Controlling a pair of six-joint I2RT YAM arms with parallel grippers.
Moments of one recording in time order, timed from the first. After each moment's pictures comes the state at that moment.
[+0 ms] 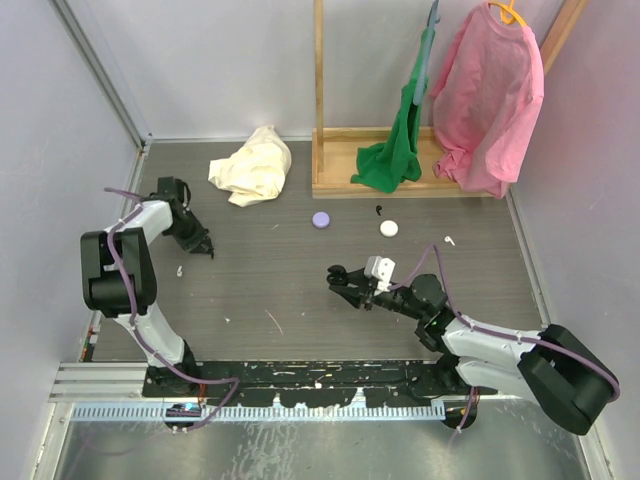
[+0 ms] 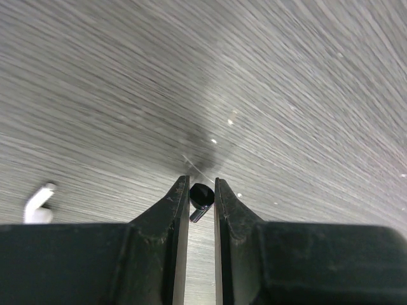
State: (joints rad) left arm 0.12 1.77 1.13 -0.61 0.08 -0.59; right arm 0.73 1.02 0.14 0.96 -0.46 -0.08
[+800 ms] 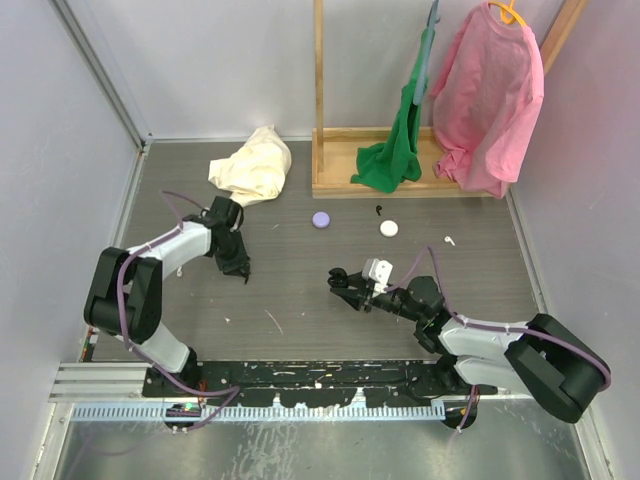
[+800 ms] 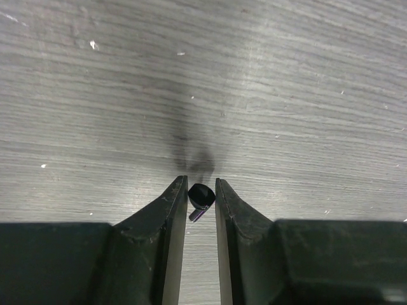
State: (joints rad) left arm -0.28 1.61 0.95 -0.59 0.03 -0.61; right arm 0.73 1.11 0.10 1.05 -0.43 -0.10
